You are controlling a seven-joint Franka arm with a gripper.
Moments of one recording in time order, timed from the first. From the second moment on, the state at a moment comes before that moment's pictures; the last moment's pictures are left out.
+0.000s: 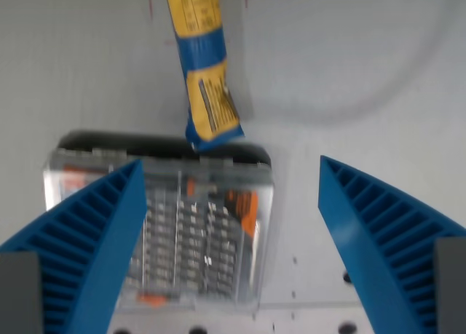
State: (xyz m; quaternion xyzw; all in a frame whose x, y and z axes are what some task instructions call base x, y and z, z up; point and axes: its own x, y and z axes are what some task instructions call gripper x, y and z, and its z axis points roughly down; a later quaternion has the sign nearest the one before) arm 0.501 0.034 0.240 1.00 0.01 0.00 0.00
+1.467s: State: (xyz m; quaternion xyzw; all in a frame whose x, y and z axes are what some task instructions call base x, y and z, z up) arm 0.554 0.054 0.149 1.00 0.04 0.00 0.01
